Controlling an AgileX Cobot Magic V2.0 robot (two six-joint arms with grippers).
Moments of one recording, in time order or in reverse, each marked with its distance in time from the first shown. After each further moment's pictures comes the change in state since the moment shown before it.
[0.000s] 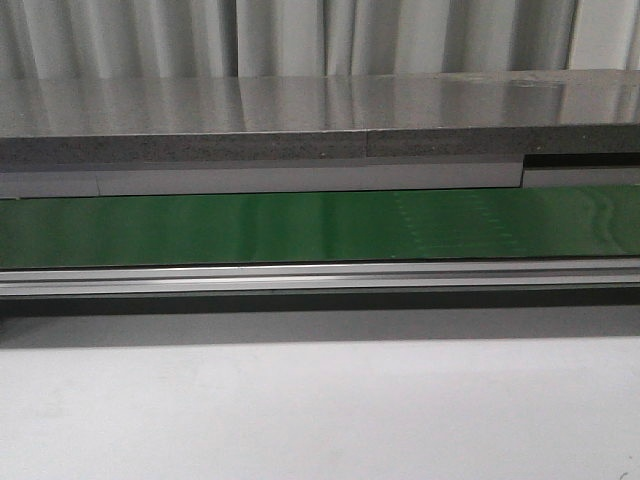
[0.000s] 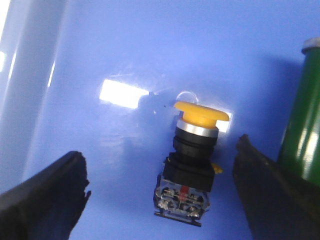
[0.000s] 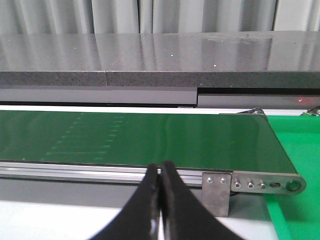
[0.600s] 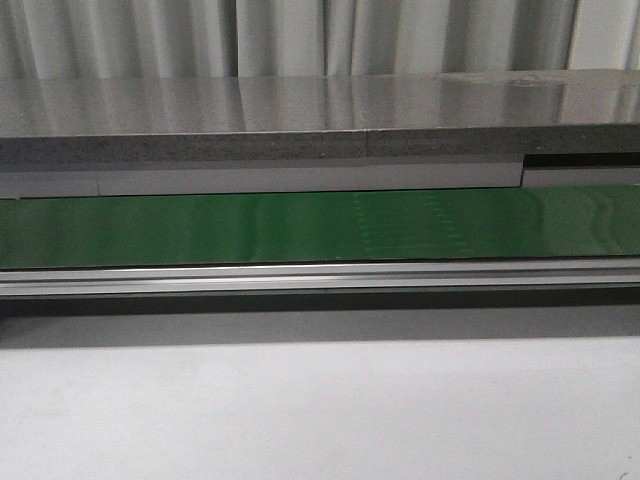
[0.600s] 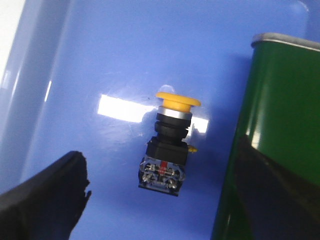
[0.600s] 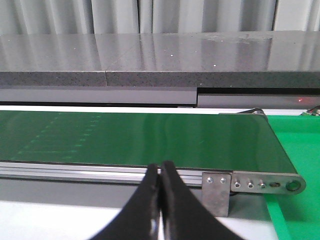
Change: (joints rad) left arm -0.022 -0.113 0.063 -0.012 -0.006 0.000; right arm 0.000 0.000 0.000 0.000 0.000 0.000
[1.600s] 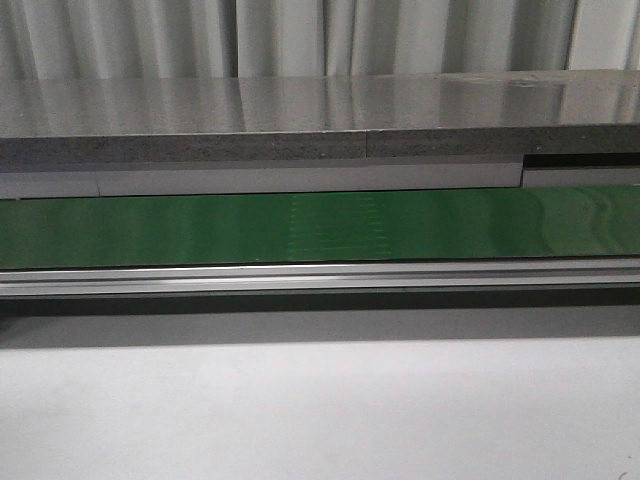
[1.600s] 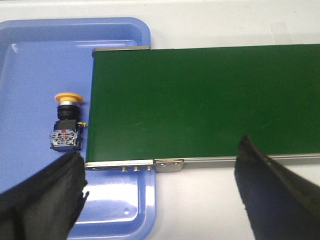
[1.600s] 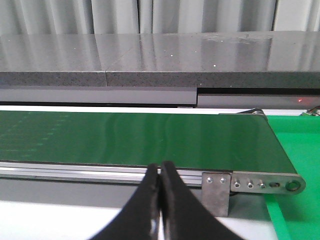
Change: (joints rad) left arm -0.290 -0.724 0.395 -0.034 -0.035 0.000; right arm 0.000 0.000 0.000 0.000 0.000 0.000
